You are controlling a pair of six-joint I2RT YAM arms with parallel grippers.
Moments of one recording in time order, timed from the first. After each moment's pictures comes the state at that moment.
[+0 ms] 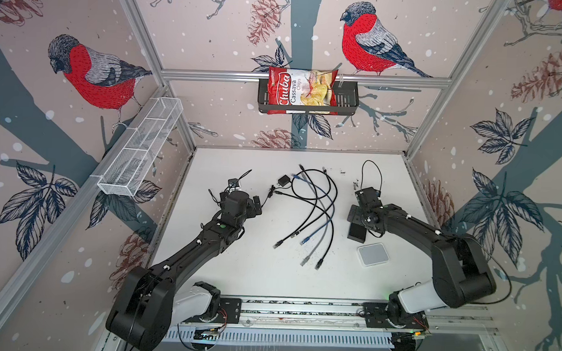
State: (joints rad) left arm -0.38 1.16 0.60 -0.01 -0.29 -0.41; right arm 0.39 1.51 0.83 -0.48 0.28 0.60
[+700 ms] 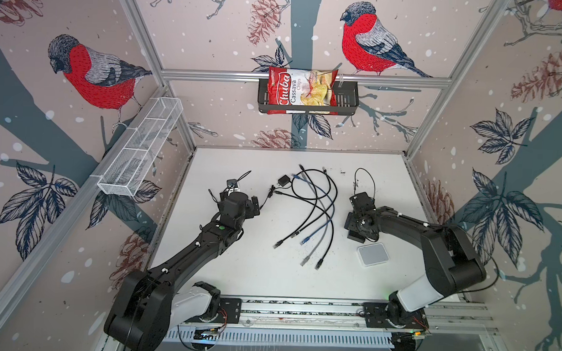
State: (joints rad) left arm -0.38 1.15 0.58 -0.01 -0.34 -0.38; right arm 0.41 1.59 0.81 -0.47 0.23 0.66
